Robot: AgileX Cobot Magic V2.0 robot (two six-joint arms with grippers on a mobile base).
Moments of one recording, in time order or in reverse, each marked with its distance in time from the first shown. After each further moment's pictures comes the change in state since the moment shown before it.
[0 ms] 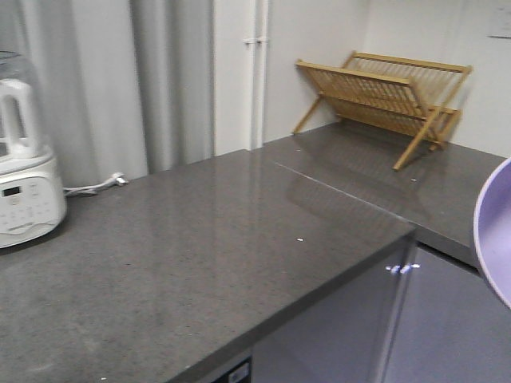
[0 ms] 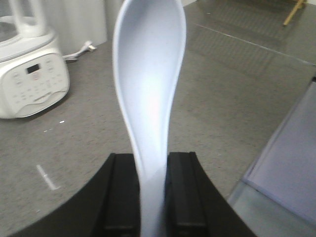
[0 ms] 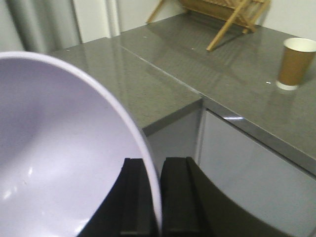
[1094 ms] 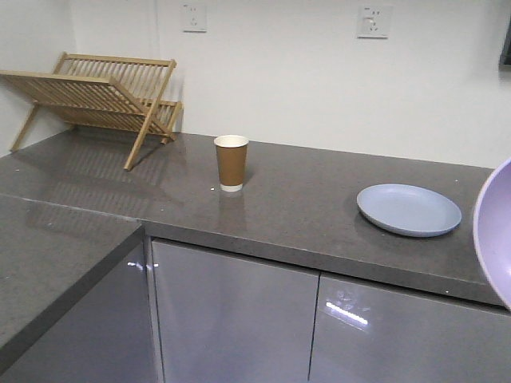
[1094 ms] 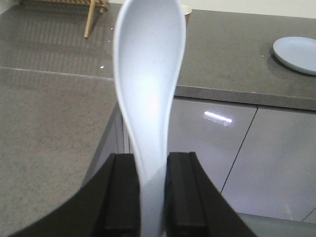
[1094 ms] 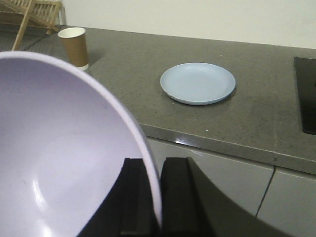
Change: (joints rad) left arm 0.000 0.000 0.000 -0.001 0.000 0.000; right arm 0.000 0.000 0.000 0.000 0.001 0.000
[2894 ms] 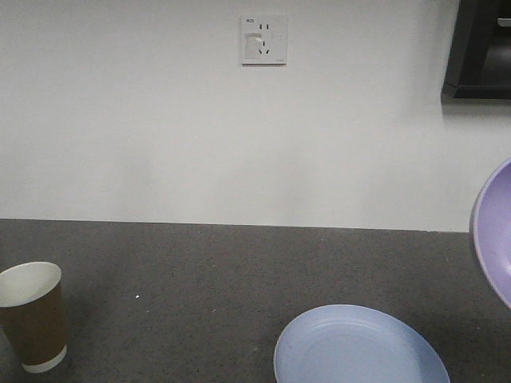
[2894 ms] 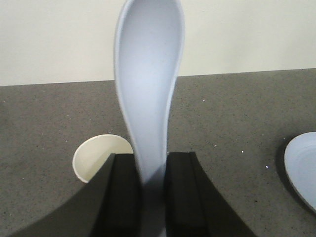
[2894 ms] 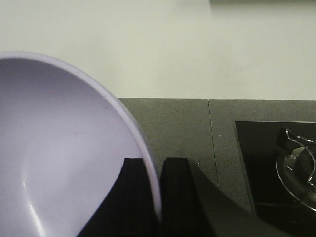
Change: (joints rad) left arm 0.000 0.006 0.000 -0.002 0.000 0.000; right arm 0.000 0.000 0.000 0.000 0.000 -0.001
